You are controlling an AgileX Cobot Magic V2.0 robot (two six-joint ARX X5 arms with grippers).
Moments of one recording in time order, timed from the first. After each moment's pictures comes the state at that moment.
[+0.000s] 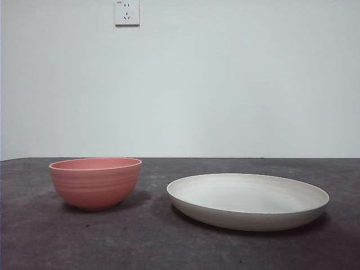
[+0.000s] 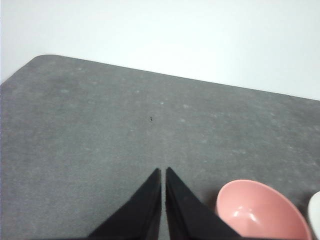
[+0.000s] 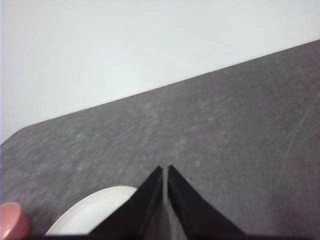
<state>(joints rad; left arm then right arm) -0.08 0.23 0.40 -0.35 0.02 -0.20 -0.01 0.05 0.30 -0.36 -0.22 0.39</state>
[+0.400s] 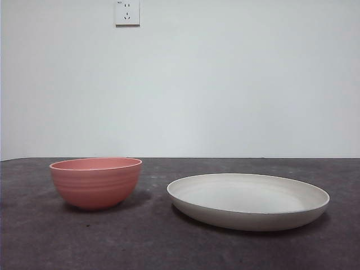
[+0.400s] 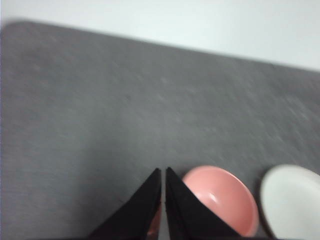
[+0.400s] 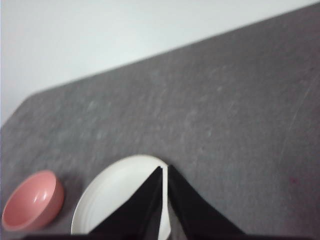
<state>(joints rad) -0.10 0.63 0.83 -0.62 0.14 -0.20 0.00 0.31 0.70 -0.71 -0.27 0.37</state>
